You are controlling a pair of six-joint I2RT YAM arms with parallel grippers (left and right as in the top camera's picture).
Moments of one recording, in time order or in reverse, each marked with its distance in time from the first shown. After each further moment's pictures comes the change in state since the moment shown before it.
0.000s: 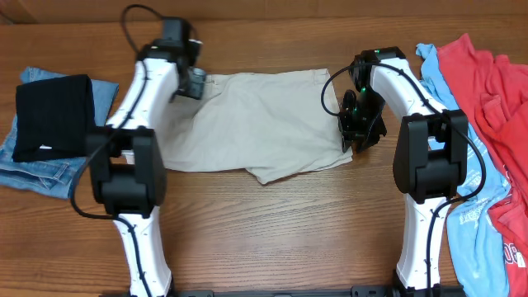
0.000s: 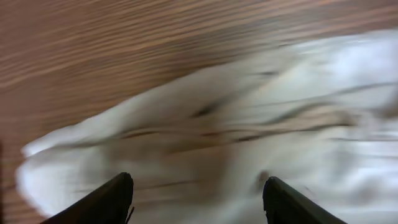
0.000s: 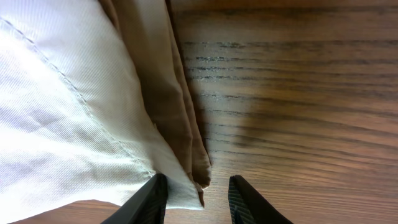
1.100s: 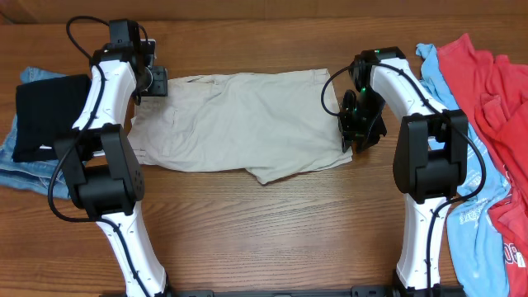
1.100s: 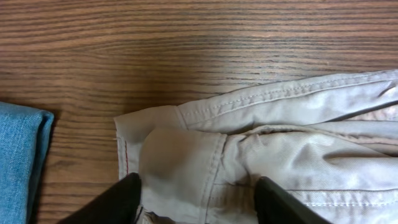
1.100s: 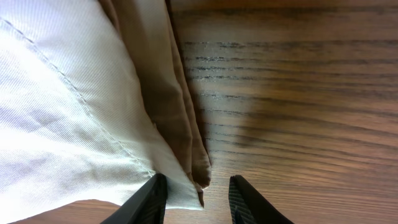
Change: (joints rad) left arm 0.169 0.012 0.000 0.023 0.102 -0.037; right arm 0.000 0.000 0.000 0.000 0.000 0.000
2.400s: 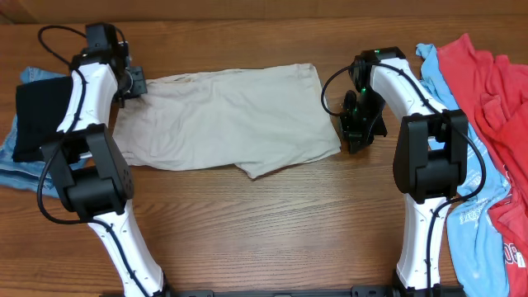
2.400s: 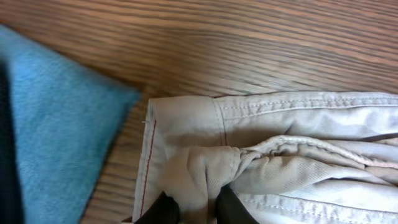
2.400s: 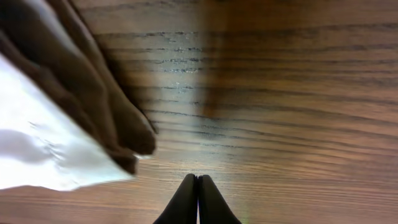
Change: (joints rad) left arm 0.084 0.011 0.006 0.010 -0.029 -0.113; right arm 0.000 0.000 0.000 -0.013 0.003 0.023
